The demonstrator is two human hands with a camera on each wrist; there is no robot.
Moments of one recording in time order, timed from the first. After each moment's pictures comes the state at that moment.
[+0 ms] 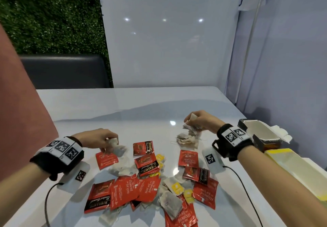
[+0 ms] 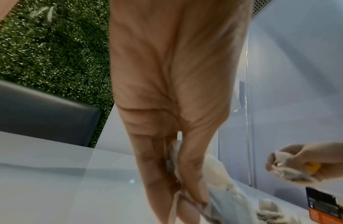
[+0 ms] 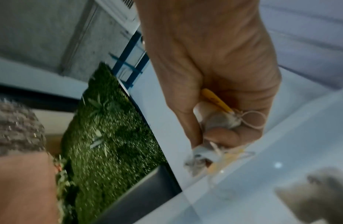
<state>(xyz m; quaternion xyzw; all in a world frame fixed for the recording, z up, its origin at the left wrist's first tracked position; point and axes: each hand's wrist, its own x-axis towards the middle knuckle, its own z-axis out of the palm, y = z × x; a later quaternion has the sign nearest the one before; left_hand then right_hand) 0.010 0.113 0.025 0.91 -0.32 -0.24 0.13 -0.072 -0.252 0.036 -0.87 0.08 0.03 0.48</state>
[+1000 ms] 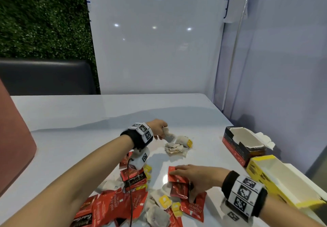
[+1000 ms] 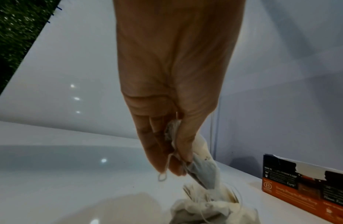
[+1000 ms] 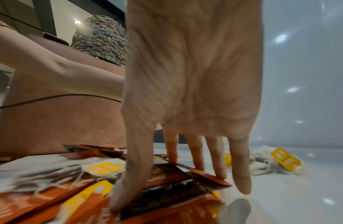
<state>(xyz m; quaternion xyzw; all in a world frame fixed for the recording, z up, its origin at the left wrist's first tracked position) 0.037 -0.114 0.017 0.89 -0.37 -0.19 0.18 -0.158 -0.234 -0.013 -0.95 -0.14 0.28 0.07</state>
